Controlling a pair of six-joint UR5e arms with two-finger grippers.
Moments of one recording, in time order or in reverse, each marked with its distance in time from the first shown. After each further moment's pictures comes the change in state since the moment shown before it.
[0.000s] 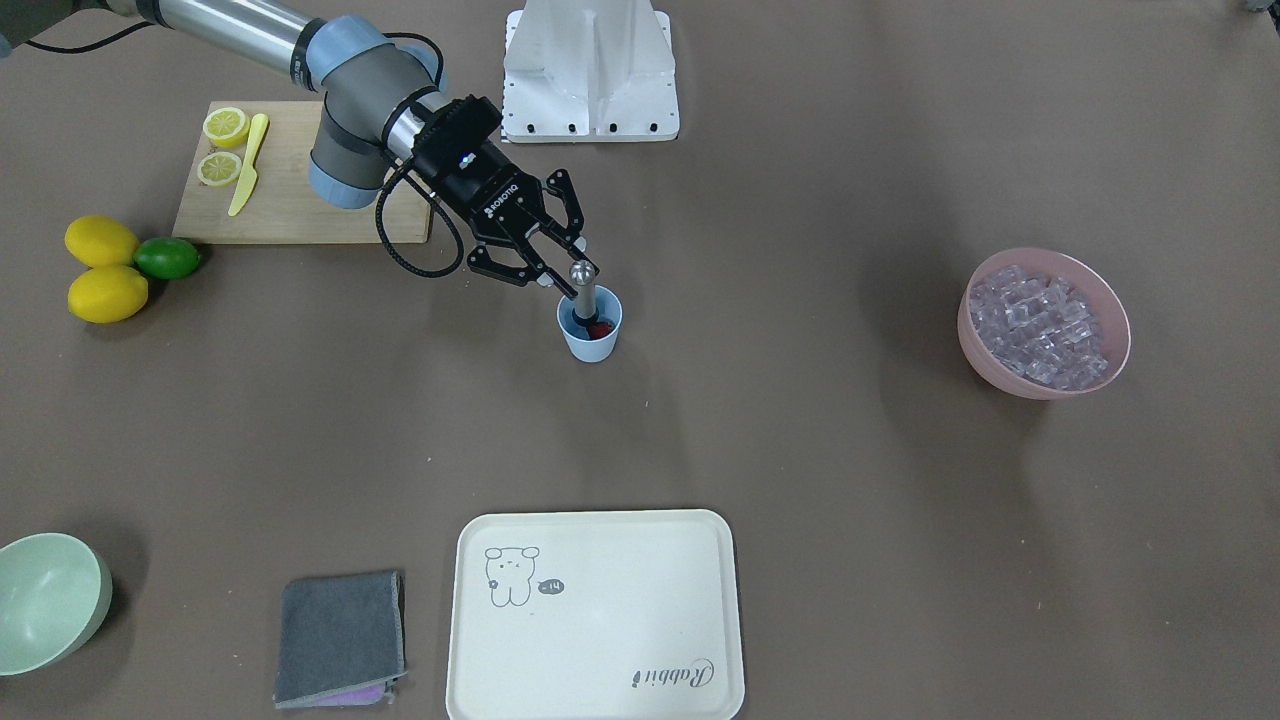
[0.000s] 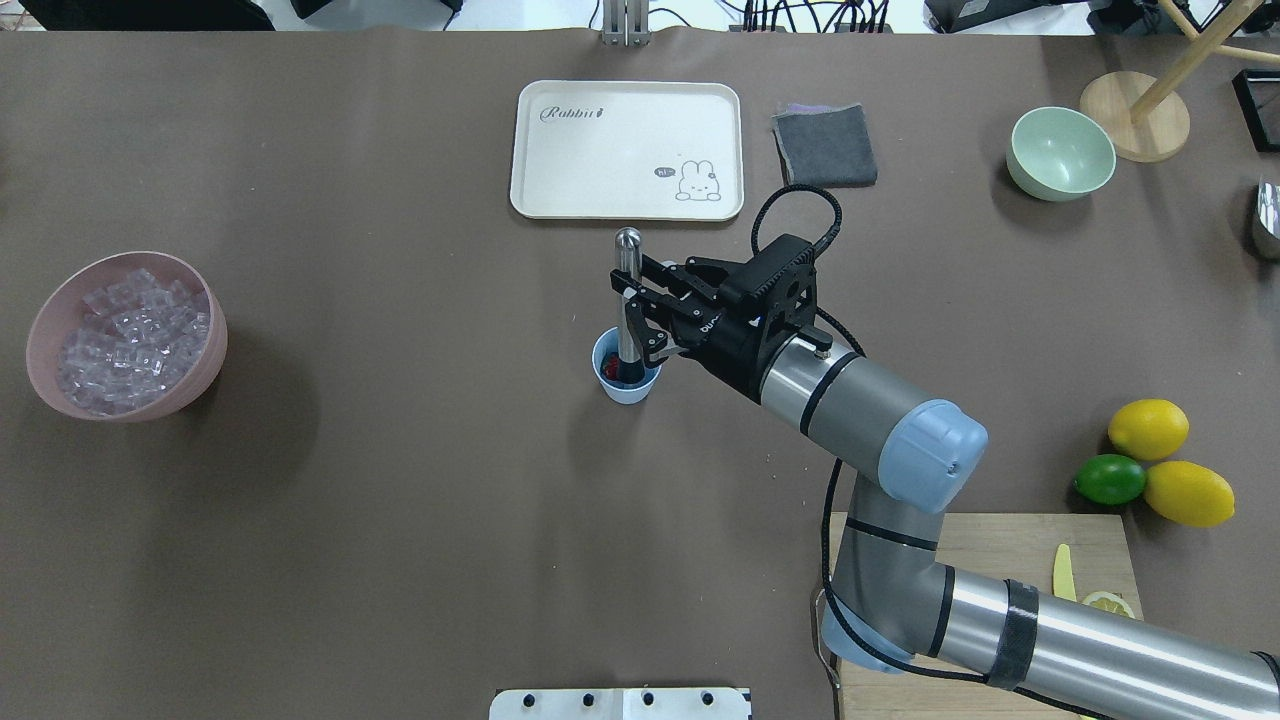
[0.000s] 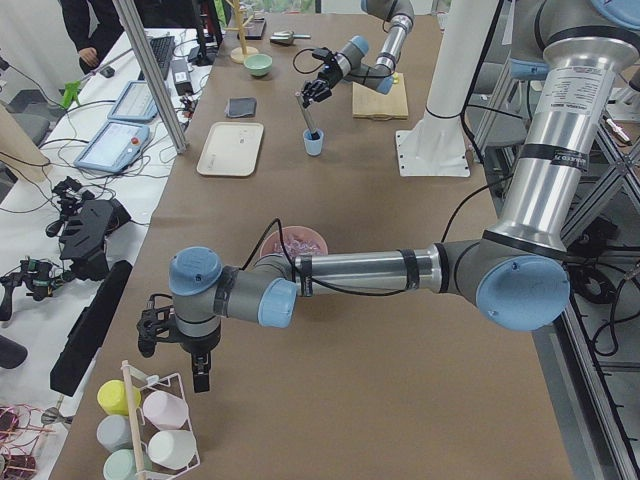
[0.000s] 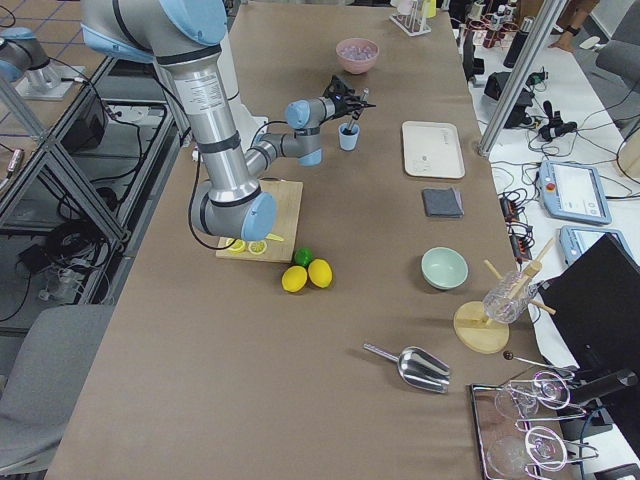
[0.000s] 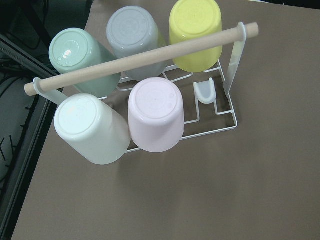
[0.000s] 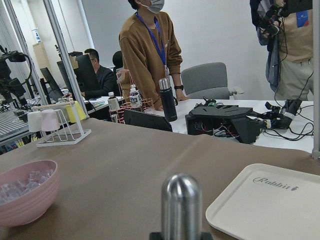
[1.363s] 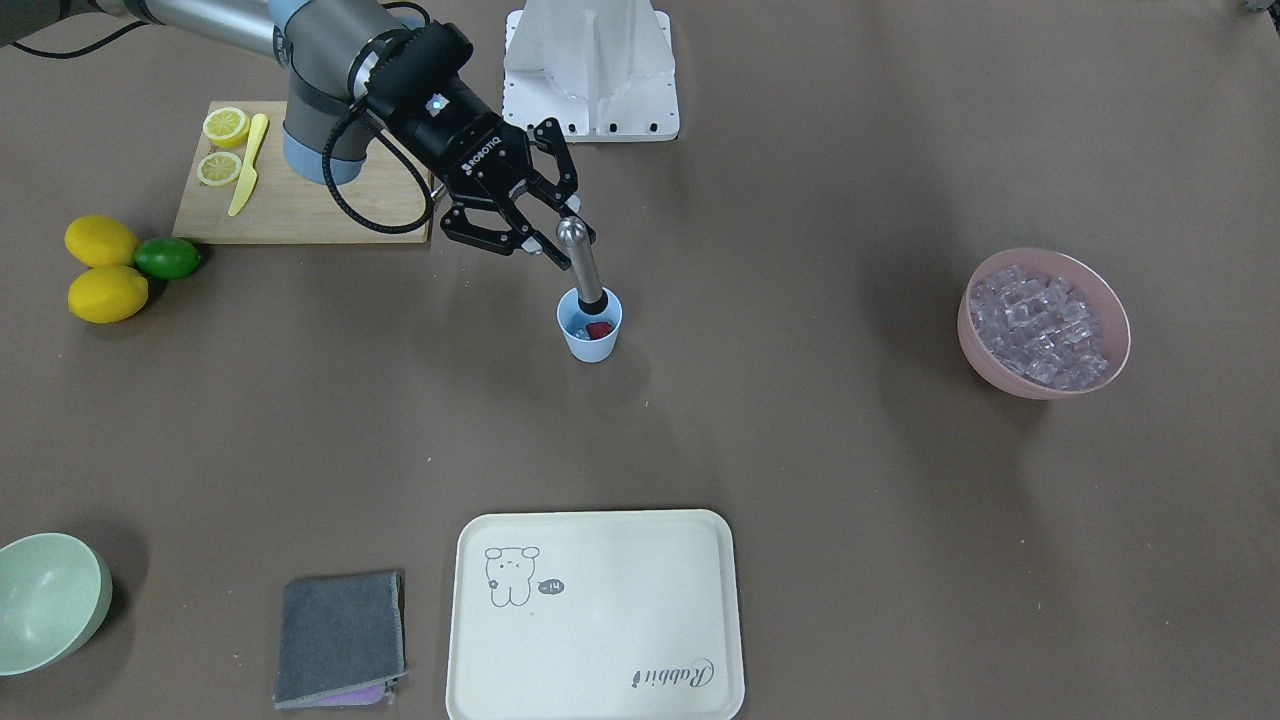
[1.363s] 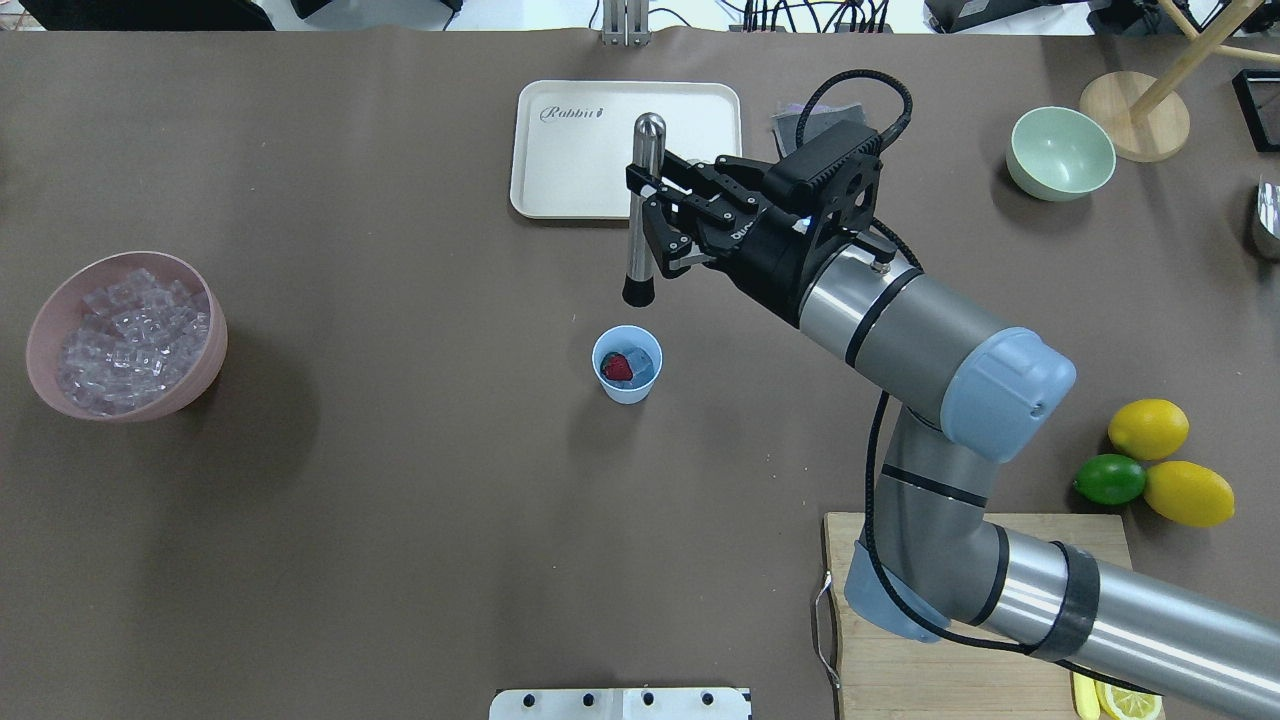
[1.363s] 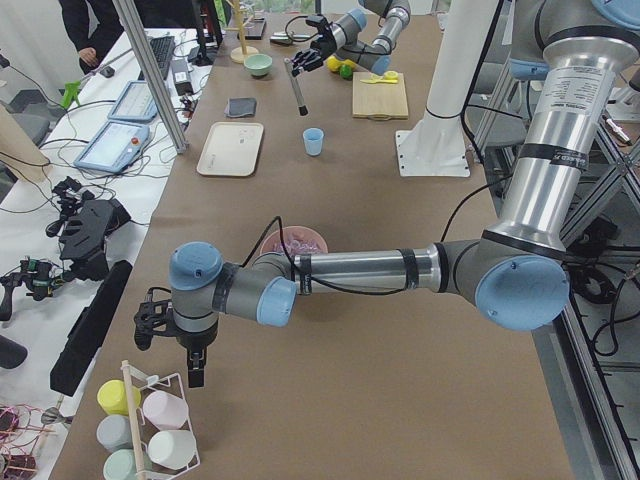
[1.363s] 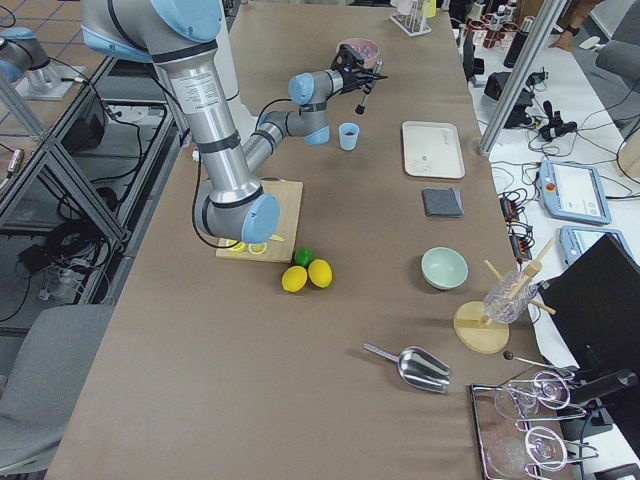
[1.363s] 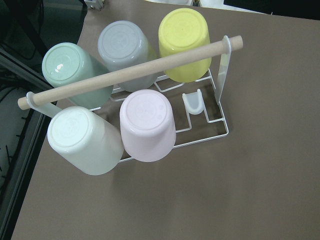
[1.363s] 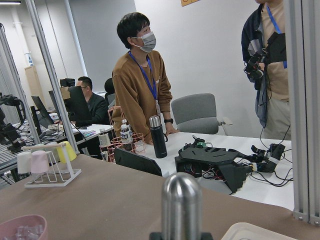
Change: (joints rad) left arm 0.001 -0.001 -0.007 -0.047 -0.002 0.003; right arm 0.097 -0.022 0.223 -0.195 0.007 0.011
